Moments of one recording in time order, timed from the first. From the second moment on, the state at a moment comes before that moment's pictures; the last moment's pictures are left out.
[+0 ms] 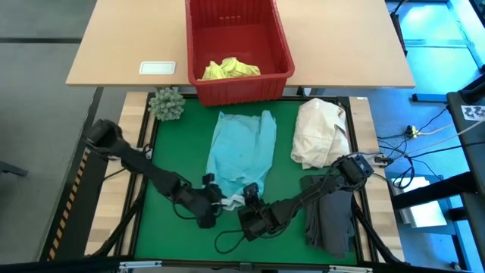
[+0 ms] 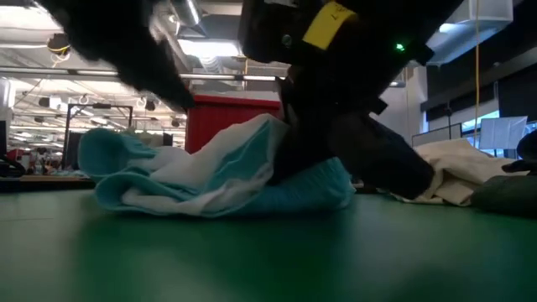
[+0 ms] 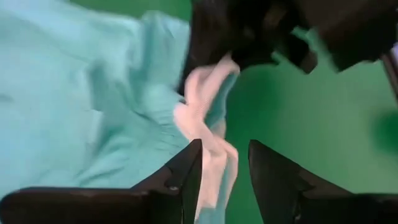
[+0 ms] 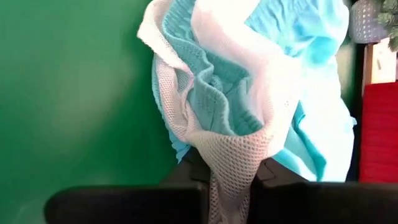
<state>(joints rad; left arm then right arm) -0.53 1.57 0.86 -0.09 -0.44 -0.50 0.53 2.20 1.58 -0.61 0.73 -0.06</state>
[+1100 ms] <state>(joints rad) -0.35 1.37 0.64 -0.03 -0.62 -0.14 0.70 1.97 1.16 0.19 0.53 0.02</state>
